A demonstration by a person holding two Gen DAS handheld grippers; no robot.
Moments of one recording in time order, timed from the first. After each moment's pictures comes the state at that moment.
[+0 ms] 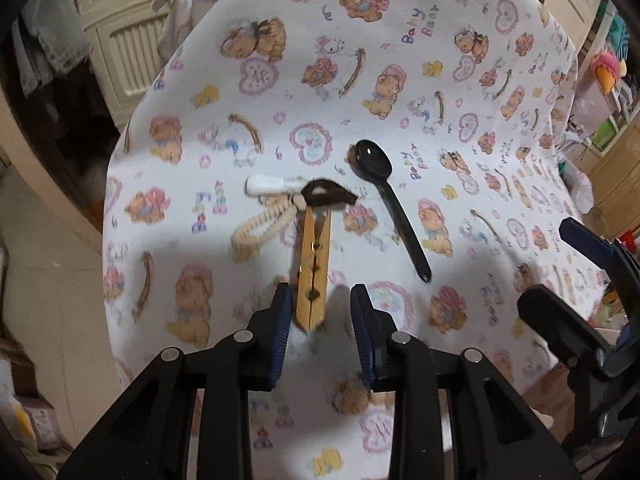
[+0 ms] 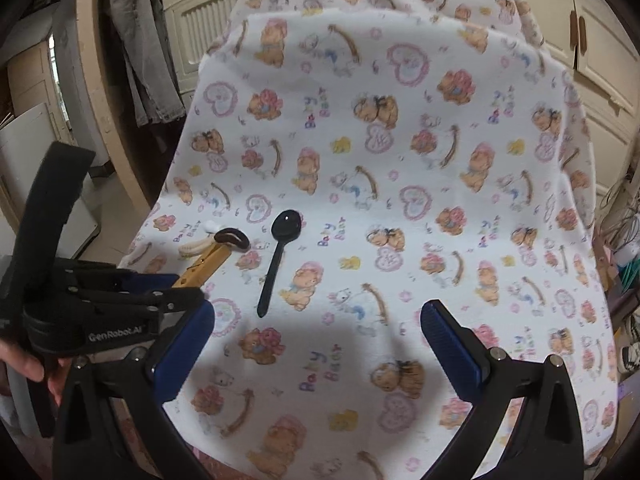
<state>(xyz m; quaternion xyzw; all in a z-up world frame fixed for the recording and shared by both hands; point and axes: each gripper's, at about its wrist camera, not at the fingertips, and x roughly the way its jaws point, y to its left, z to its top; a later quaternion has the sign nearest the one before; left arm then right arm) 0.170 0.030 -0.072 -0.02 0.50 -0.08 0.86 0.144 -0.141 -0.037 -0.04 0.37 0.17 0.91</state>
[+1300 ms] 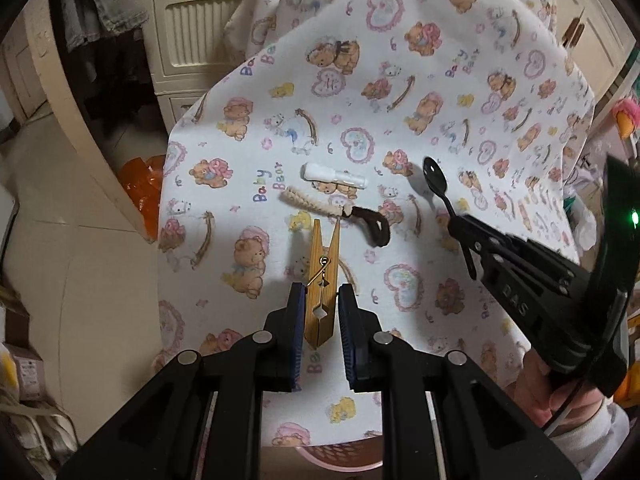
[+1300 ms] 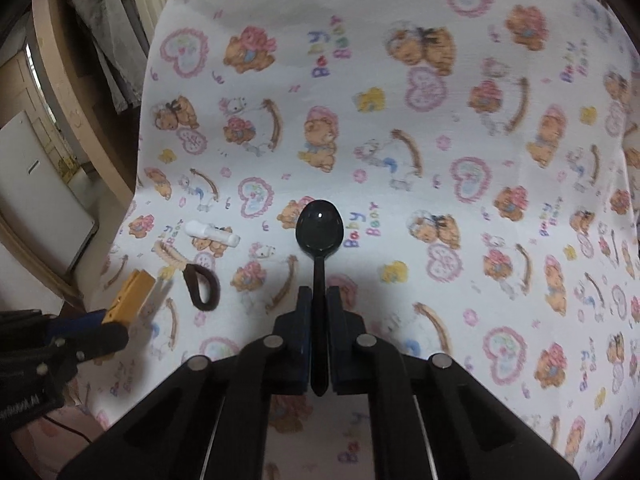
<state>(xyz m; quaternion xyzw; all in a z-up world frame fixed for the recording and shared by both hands) 0.143 0.063 -0.048 -0.09 0.51 -0.03 0.85 0.197 -0.110 -0.075 -0.01 0.44 0.16 0.88</state>
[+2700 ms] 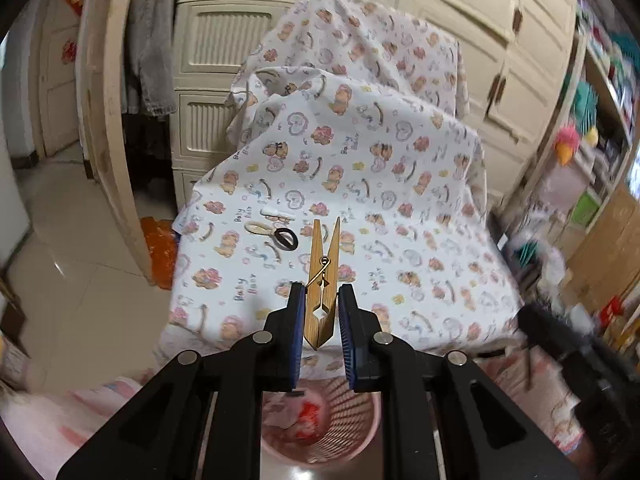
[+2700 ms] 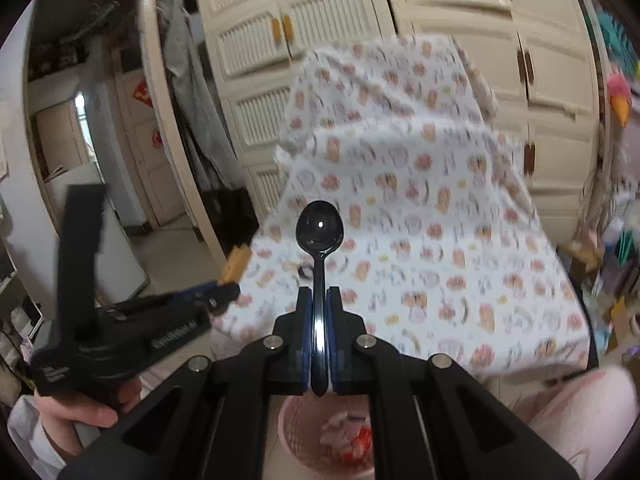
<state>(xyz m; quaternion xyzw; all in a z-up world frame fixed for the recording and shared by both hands) -0.023 0.012 0.024 -0.11 0.33 -0.03 0.94 -0.057 -0.171 0.052 0.04 0.29 0.19 0.94</state>
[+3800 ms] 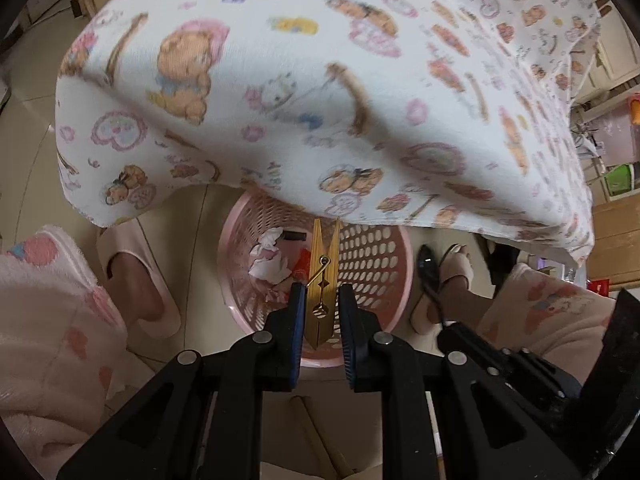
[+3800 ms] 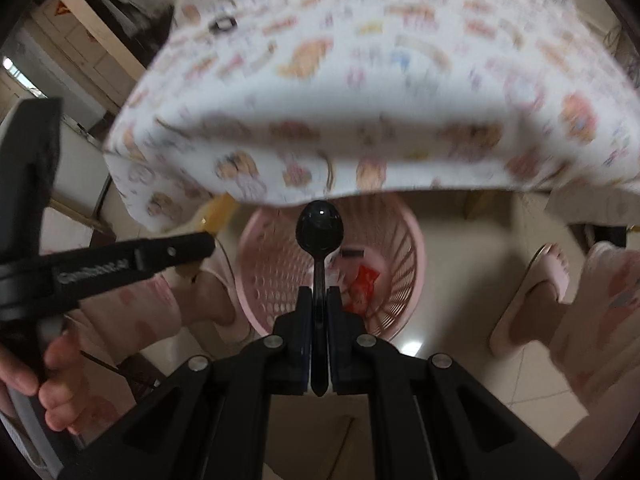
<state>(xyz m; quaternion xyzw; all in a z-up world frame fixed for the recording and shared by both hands) 0.021 0.010 -0.149 -0.17 0.62 -0.02 0.76 -0.003 -0.168 -0.149 0.04 0.59 0.17 0.79</state>
